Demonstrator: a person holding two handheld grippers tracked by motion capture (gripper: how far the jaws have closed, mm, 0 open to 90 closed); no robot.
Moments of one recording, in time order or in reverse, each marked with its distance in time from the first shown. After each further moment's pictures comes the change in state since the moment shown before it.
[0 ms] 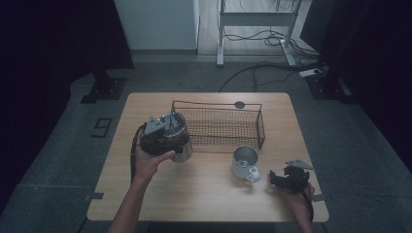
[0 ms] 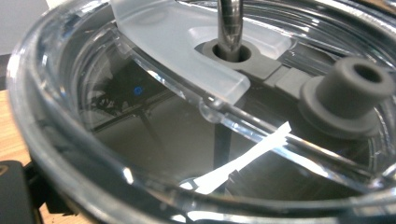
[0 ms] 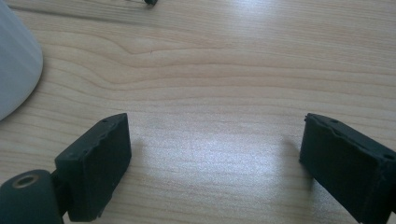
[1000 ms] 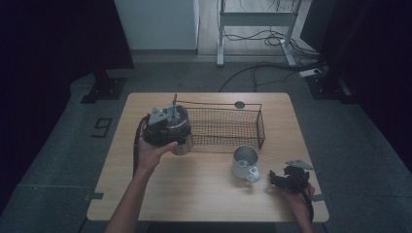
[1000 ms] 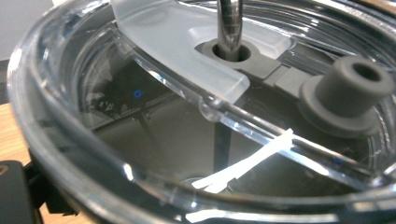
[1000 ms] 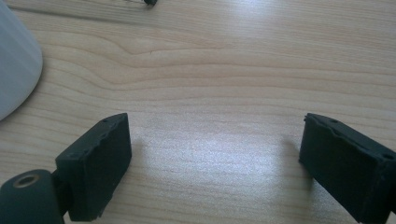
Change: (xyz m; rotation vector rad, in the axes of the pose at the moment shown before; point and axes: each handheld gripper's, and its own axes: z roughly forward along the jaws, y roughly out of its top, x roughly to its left) left arm 0.004 0.020 0.015 0.007 0.026 0.011; right arm 0.000 0.000 0.000 0.003 0.000 -0.002
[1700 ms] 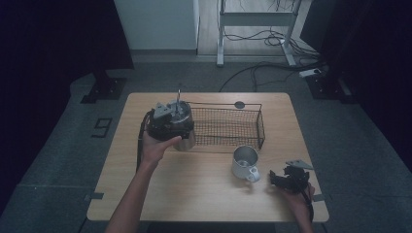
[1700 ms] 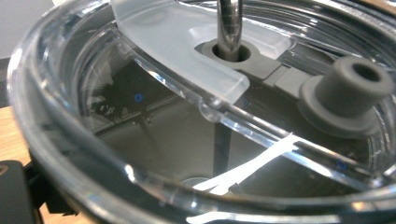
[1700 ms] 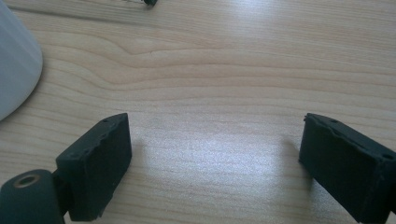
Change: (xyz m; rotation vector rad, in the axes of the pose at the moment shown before) left arm 0.002 0.010 0.017 0.012 0.007 -0.004; right arm 0.000 0.000 0.000 -0.003 -0.001 0.001
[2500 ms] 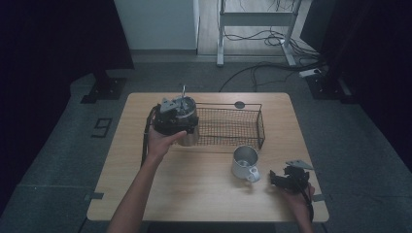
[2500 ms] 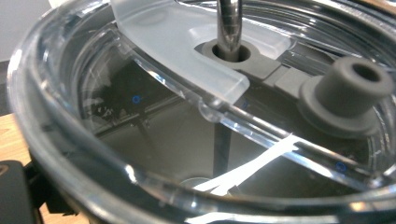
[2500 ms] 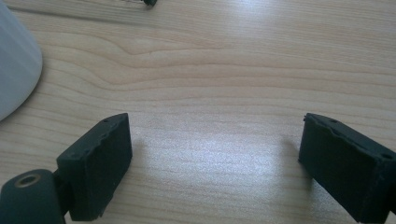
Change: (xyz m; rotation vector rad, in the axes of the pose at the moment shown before) left arm -0.001 0.011 0.018 0.000 -0.003 0.008; right arm 0.000 0.000 0.000 -0.002 0.000 0.003
